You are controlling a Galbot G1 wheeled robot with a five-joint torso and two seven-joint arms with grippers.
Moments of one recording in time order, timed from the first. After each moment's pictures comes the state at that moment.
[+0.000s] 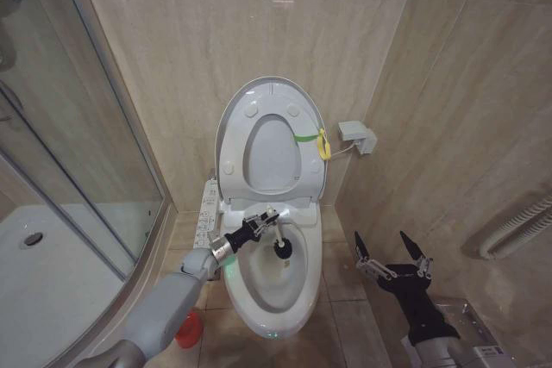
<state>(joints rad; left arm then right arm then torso) 0.60 -1.27 0.12 -0.97 -0.61 -0.46 0.72 -1.90 1.45 0.65 2.50 0.24 0.01 0.01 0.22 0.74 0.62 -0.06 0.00</state>
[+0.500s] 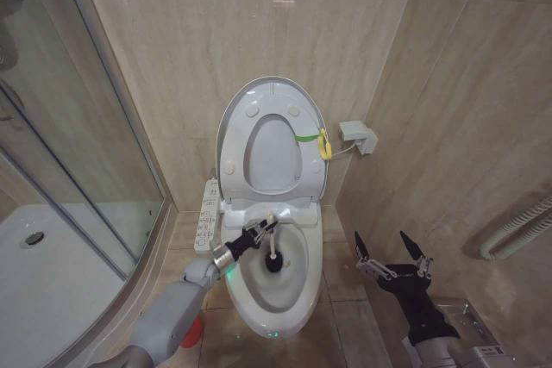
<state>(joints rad) 0.61 -1.31 0.09 -0.93 -0.62 -0.49 0.71 -1.90 1.45 0.65 2.50 0.24 0.01 0.01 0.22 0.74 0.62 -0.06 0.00</state>
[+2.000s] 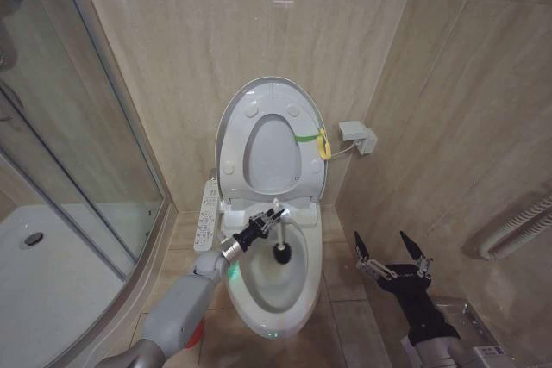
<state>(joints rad) 0.61 -1.36 0.08 -0.91 -0.62 -0.51 0.70 -1.90 1.45 0.65 2.50 0.24 0.01 0.01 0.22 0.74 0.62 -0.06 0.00</state>
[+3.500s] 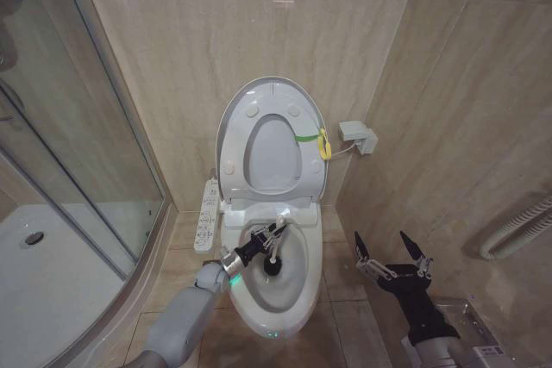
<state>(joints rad) 0.65 -1.37 0.04 -0.87 -0.52 -0.57 0.73 -1.90 1.45 0.65 2.50 0.24 0.01 0.01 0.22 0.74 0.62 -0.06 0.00</state>
